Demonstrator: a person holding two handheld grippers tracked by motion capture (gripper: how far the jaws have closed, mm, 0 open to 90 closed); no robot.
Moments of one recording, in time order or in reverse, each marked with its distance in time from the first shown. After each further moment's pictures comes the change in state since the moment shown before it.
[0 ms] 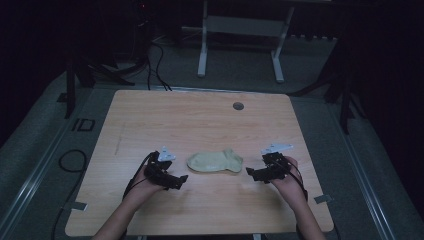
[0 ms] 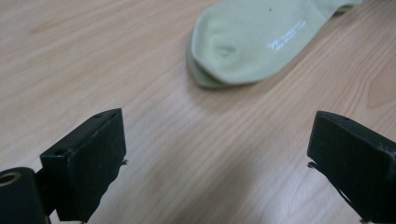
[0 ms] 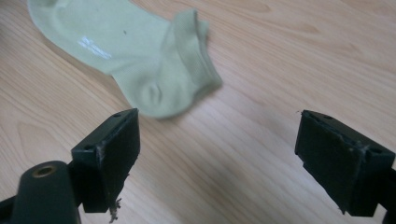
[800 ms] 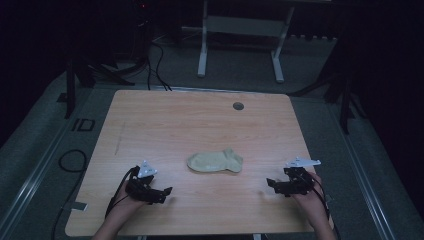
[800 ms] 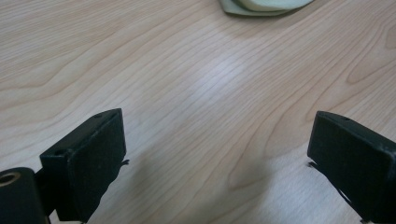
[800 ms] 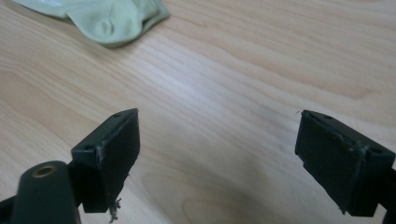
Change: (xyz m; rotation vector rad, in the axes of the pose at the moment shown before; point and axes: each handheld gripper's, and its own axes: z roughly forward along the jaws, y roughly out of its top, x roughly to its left) left arm 0.005 -0.054 -0.029 -0.015 0.051 -0.068; right arm -0.026 -0.063 -0.036 -0.021 -0.045 0.114
